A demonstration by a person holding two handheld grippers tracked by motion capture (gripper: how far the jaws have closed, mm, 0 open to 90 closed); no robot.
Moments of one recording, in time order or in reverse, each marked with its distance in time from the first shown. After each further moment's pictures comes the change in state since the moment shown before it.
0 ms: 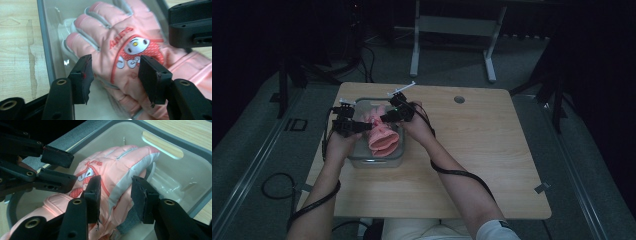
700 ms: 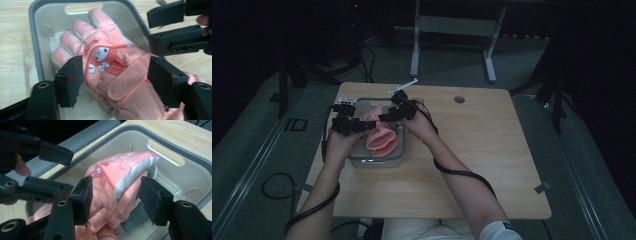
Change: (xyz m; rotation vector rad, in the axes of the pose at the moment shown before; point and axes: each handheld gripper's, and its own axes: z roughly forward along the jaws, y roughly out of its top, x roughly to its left) left arm -0.020 -0.001 -0.026 -0.078 -0.043 0.056; right arm 0.007 0.005 -0.019 -0.031 0.035 -0.033
